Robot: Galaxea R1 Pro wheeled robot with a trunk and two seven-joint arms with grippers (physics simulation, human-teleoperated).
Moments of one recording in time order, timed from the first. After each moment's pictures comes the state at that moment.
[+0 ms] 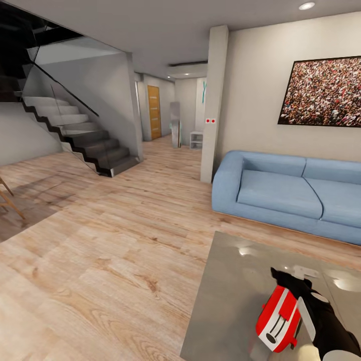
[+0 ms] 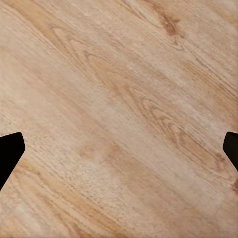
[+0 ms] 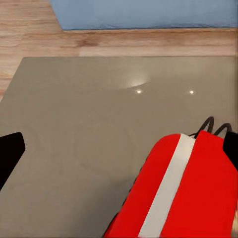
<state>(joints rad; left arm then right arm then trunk) 0.06 -0.09 0.26 -0.88 0.04 0.00 0.00 -0.46 -0.15 -0.40 -0.83 0.00 0.19 0.10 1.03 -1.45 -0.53</state>
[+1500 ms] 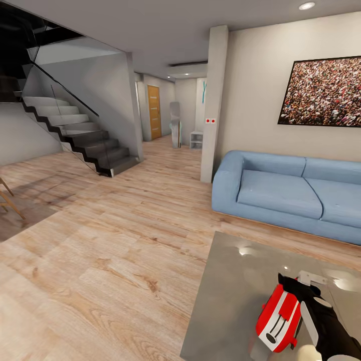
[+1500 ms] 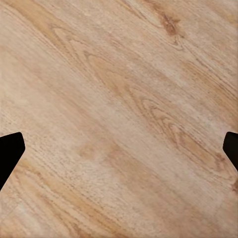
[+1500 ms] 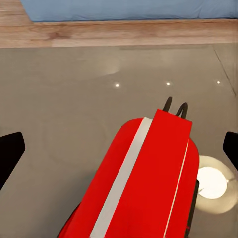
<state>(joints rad) 0.06 -0.09 0.26 -0.88 0.04 0.00 0.00 -0.44 -0.16 -0.41 -0.82 0.00 0.19 0.01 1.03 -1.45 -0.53</state>
